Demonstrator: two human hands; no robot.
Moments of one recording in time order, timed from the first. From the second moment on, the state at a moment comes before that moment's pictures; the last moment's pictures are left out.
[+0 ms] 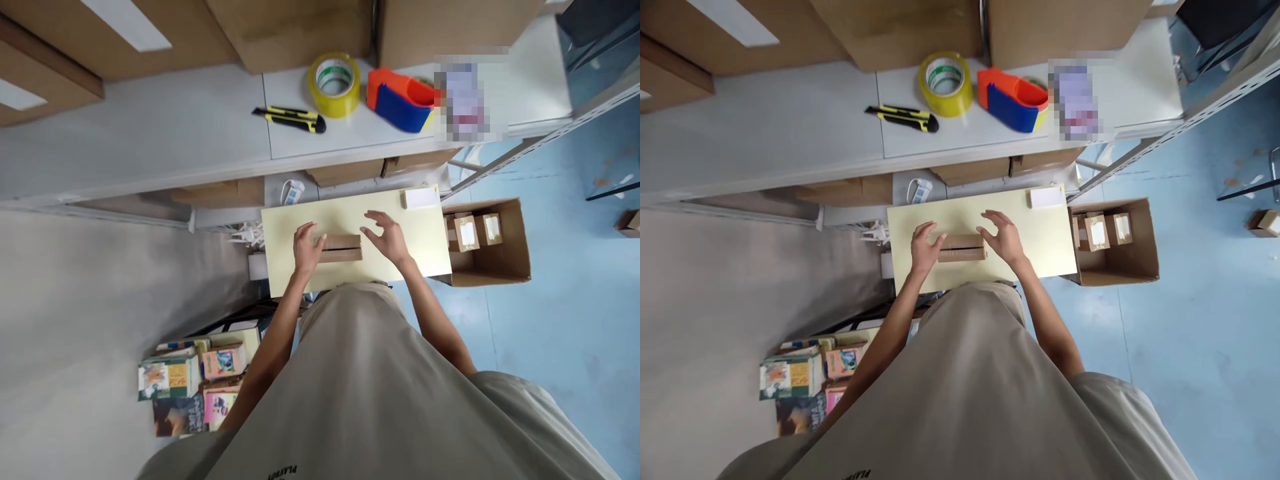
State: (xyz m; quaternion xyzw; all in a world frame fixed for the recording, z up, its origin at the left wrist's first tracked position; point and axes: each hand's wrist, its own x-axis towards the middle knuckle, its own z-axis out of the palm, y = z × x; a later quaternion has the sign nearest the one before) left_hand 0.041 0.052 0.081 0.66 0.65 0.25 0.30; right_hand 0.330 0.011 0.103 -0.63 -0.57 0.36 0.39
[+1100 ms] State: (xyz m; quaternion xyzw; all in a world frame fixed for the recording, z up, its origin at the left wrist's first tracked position) left_hand 0.095 -0.035 0.125 0.49 0.53 0.36 0.59; right_hand 0.276 -0.054 0.108 -0.60 -0.41 0.54 0.42
